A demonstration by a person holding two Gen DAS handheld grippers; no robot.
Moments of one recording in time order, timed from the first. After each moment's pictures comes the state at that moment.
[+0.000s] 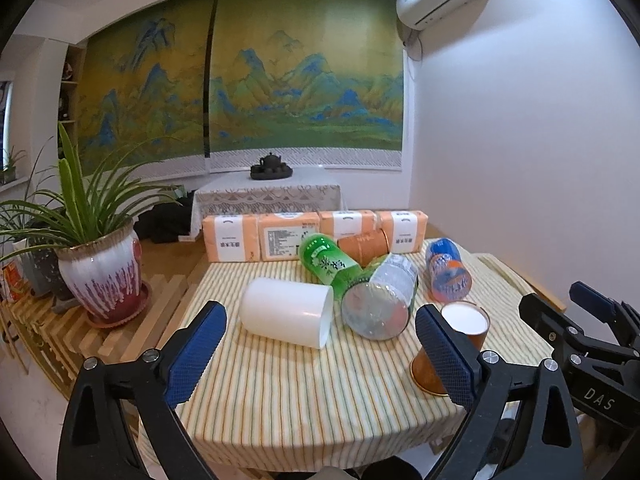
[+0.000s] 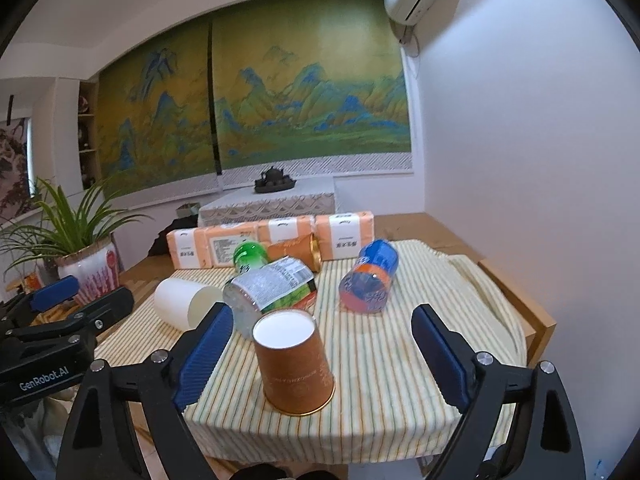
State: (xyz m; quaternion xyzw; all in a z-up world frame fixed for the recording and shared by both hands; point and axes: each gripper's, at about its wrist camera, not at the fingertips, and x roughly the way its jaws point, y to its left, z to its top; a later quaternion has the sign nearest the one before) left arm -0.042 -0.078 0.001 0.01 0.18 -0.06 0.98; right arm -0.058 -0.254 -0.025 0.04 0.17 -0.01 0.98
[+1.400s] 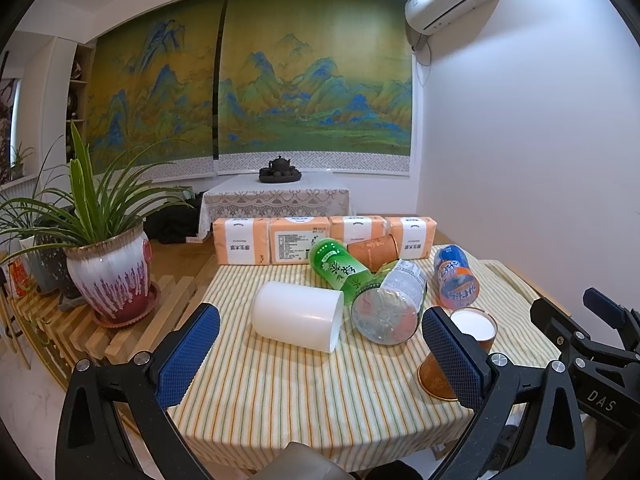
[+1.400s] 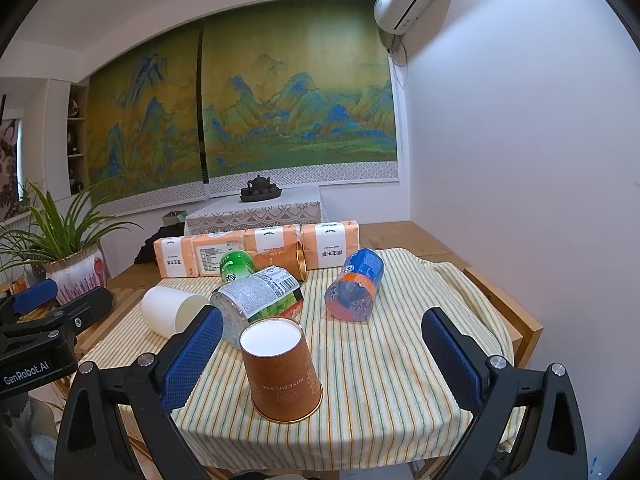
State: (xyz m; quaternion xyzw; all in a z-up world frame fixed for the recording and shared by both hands) left arm -0.043 -0.070 0.004 0.00 0.18 -0.05 0.98; right arm -0.062 -0.252 -0.021 0.03 0.16 -0.04 0.99
